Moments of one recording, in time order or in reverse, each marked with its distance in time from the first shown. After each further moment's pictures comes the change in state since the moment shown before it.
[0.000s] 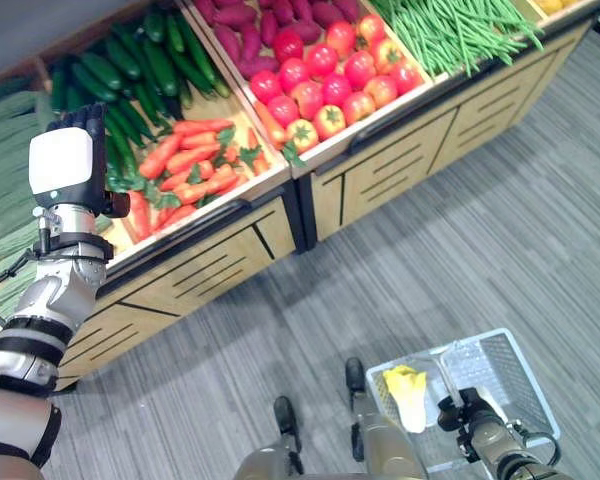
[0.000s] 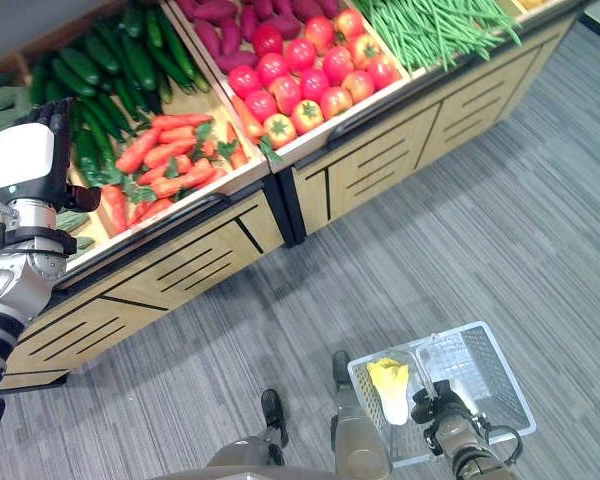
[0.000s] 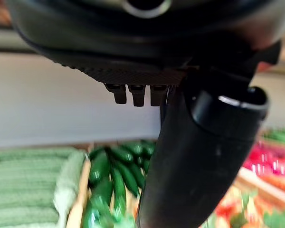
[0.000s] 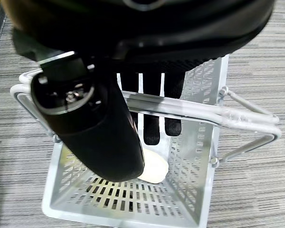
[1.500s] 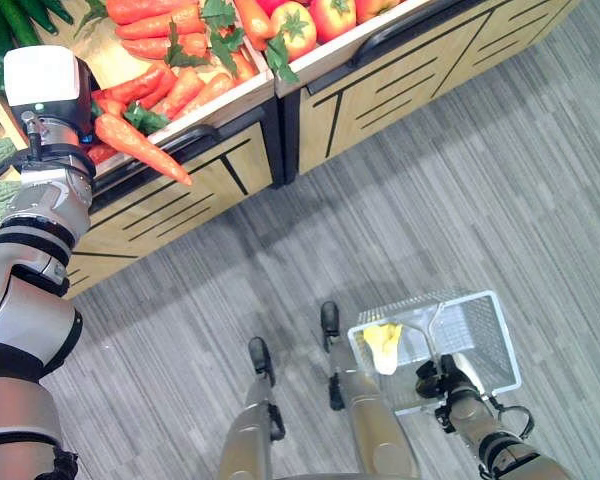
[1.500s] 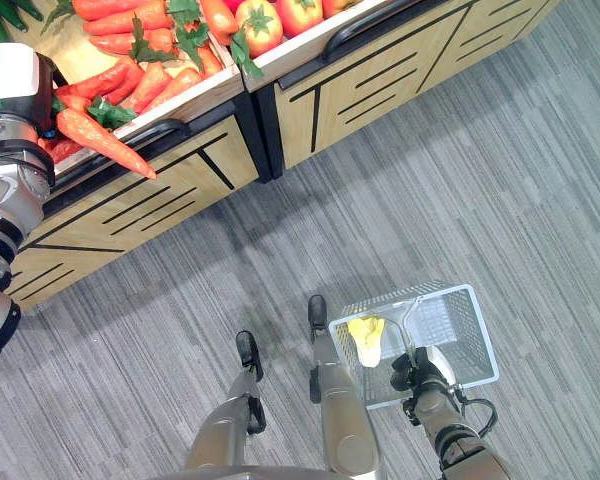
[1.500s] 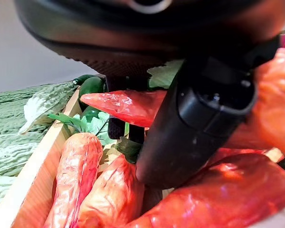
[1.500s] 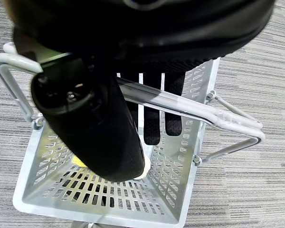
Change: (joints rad) left arm -0.506 -0.045 -0.318 0.417 -0.036 0.044 -0.103; right arm -0.059 0.032 0.117 -0.042 0.086 -0.050 -0.075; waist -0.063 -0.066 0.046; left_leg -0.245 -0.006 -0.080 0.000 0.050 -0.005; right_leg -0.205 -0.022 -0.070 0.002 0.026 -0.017
